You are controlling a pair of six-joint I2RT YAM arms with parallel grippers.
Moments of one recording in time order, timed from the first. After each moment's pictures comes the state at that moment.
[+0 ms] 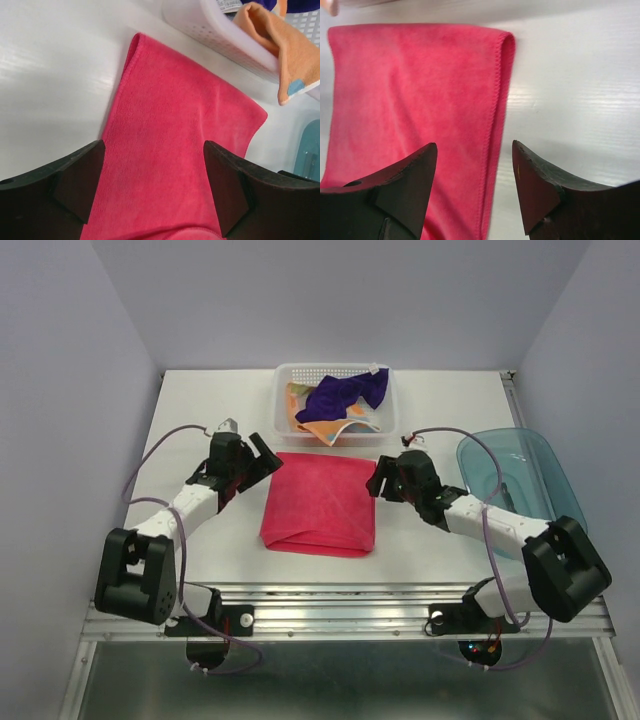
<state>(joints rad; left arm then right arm) -0.24 1.31 0.71 -0.07 0.09 -0.77 0.59 1.34 0.69 0.05 0.16 0.63</state>
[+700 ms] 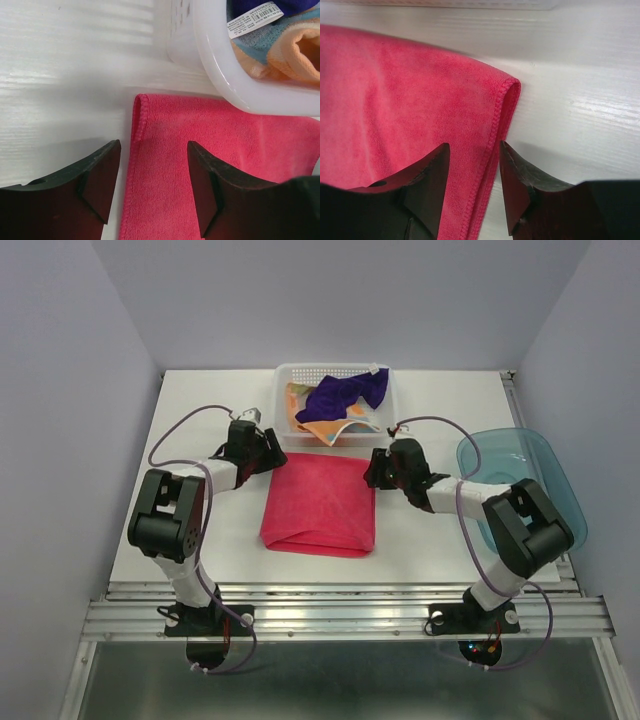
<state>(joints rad) -0.24 1.72 0.89 0.15 0.13 -0.50 0.50 1.63 0.78 0.25 0.06 0.45</state>
